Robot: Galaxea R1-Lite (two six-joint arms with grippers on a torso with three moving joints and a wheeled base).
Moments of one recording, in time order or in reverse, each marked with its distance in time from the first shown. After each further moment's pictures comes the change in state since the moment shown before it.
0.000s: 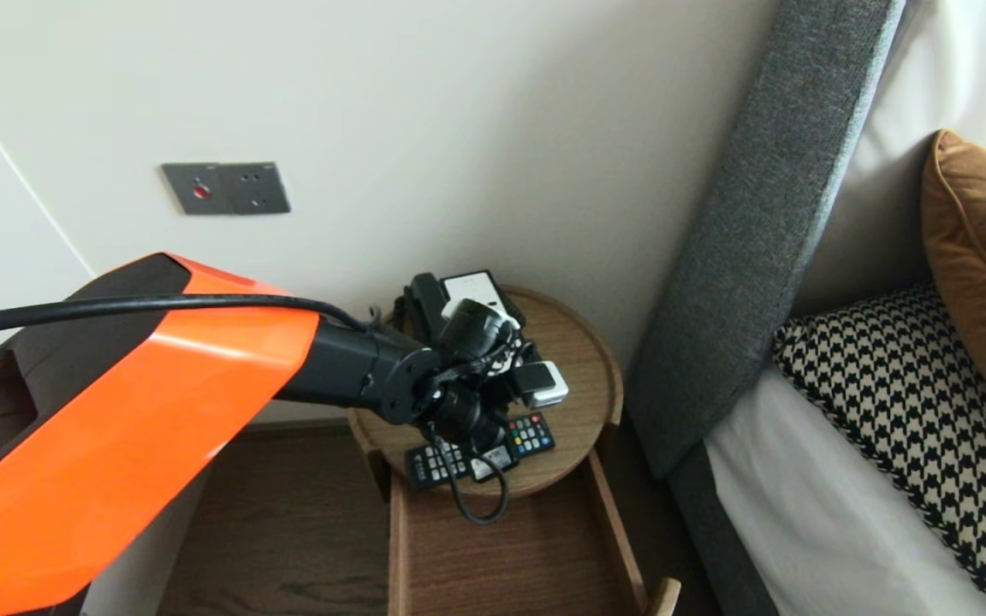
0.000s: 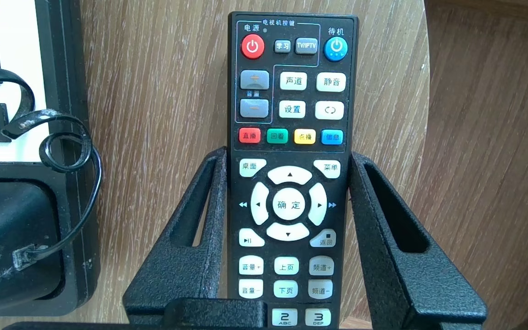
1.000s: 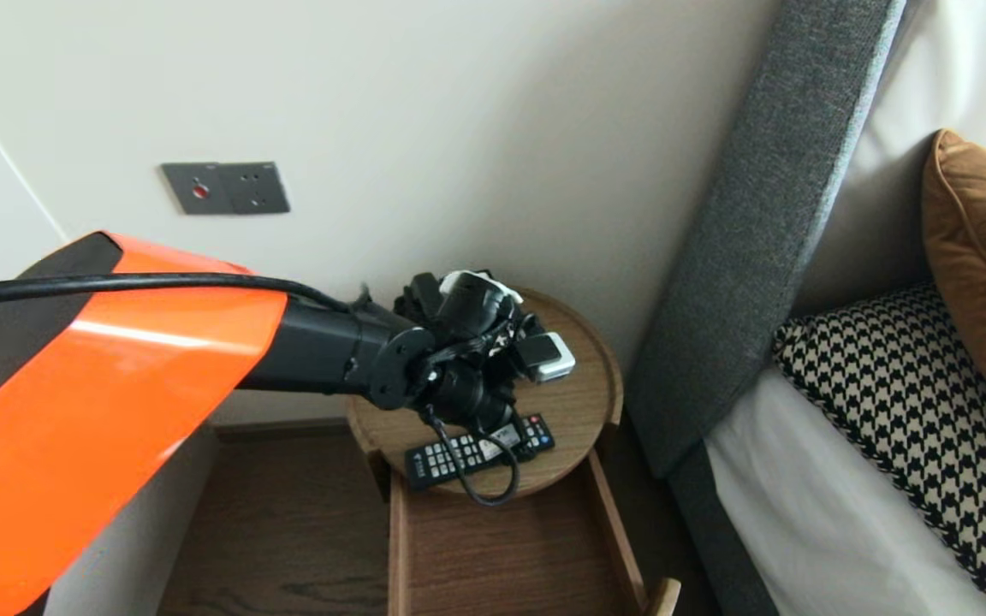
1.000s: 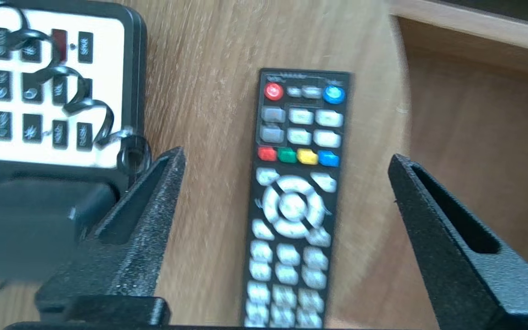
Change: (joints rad) left arm -0.015 -0.068 -0.013 -0.005 0.000 -0.056; right arm 0.000 0.000 0.000 0.000 0.000 0.000
